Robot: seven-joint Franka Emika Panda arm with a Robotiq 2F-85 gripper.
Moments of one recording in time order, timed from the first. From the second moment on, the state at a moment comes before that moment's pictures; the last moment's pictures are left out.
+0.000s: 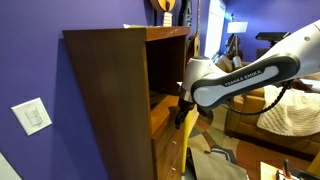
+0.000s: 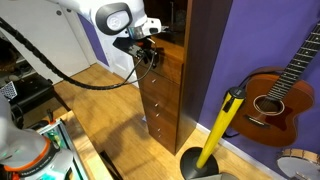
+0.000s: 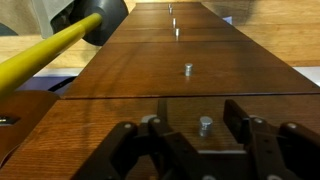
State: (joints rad) arm -0.02 -0.12 -0.04 -2.28 0.03 2.39 -0.17
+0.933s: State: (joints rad) arm -0.01 -0.11 -0.02 -2.28 0.03 2.42 -0.17
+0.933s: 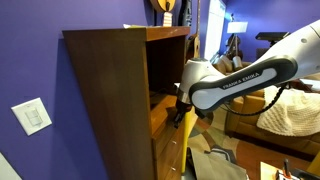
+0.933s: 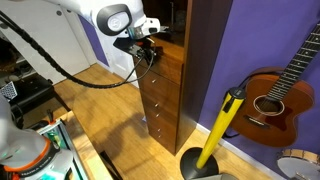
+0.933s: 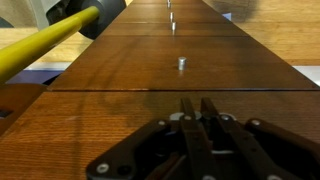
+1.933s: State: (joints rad) arm -0.01 -0.13 -0.03 -2.30 0.03 2.40 -0.22
